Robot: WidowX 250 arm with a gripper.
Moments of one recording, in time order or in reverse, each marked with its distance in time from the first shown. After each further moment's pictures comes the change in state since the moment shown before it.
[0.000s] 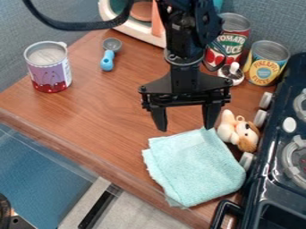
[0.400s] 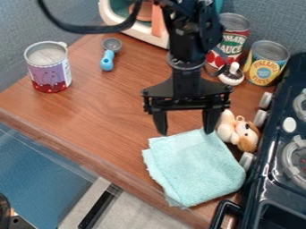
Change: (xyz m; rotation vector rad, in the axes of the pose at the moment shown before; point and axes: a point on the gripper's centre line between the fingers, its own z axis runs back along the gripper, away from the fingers) arm 0.002 -0.003 -0.009 0.031 0.040 -0.015
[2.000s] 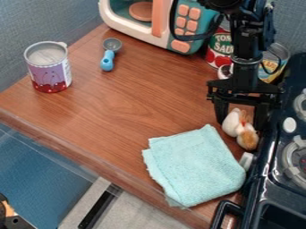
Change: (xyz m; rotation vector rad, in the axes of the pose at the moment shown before) arm 0.045 -0.081 -0.066 -0.064 0.156 -0.367
